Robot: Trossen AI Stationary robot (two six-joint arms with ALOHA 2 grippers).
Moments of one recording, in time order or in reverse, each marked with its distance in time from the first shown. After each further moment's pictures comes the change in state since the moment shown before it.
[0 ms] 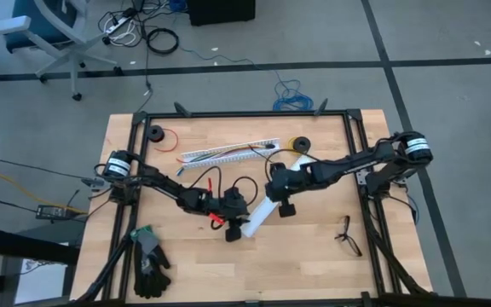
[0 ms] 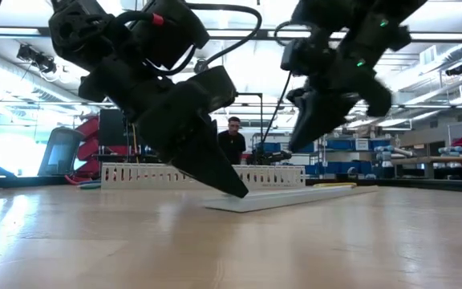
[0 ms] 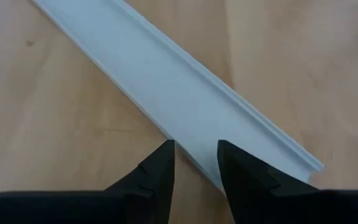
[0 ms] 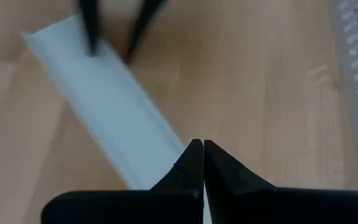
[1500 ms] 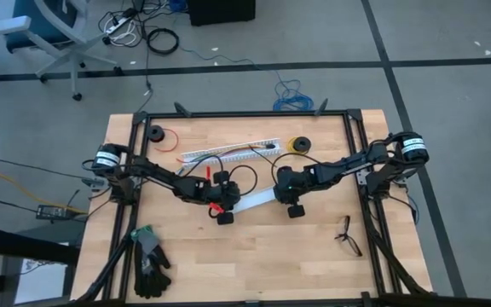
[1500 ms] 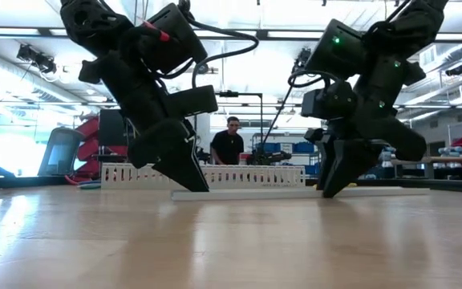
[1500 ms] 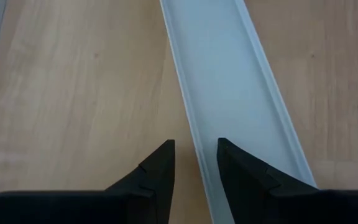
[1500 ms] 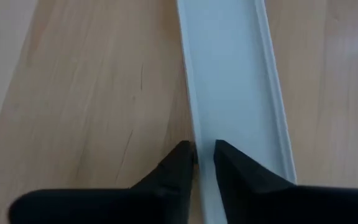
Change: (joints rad) left arm 0.098 -0.090 -0.002 -0.368 -0.149 0.160; right arm -0.049 0.072 -0.169 0.074 -0.095 -0.019
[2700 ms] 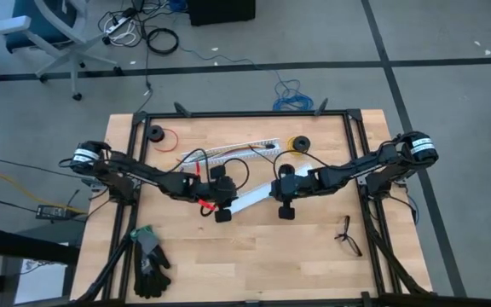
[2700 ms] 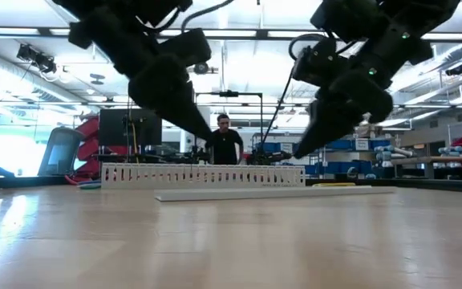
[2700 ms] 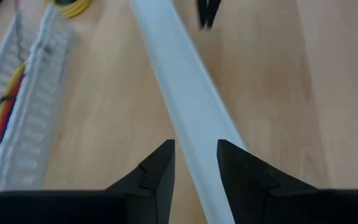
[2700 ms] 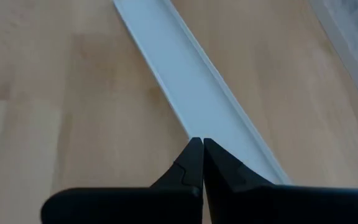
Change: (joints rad) left arm -0.038 -0.224 -0.001 -0.035 -0.052 0.016; right arm 0.093 -0.115 0.024 0.111 0.187 0.282
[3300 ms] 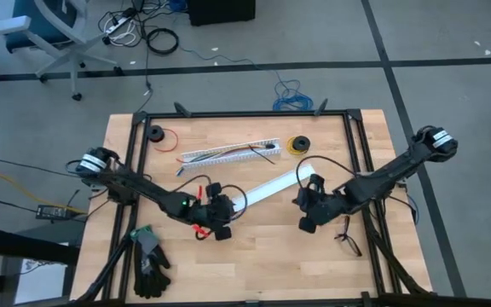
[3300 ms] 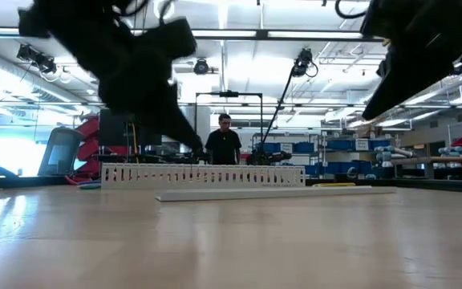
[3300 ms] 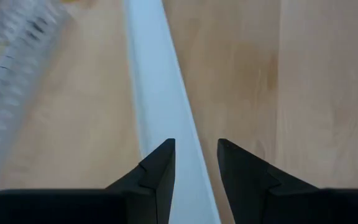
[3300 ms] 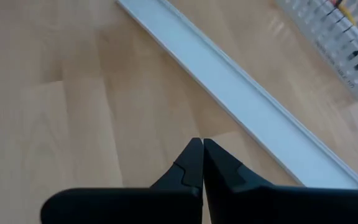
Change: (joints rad) left arm -0.203 0.089 0.002 0.023 -0.212 -0.233; right arm 0.346 -0.268 0.000 -0.427 0.342 0.483
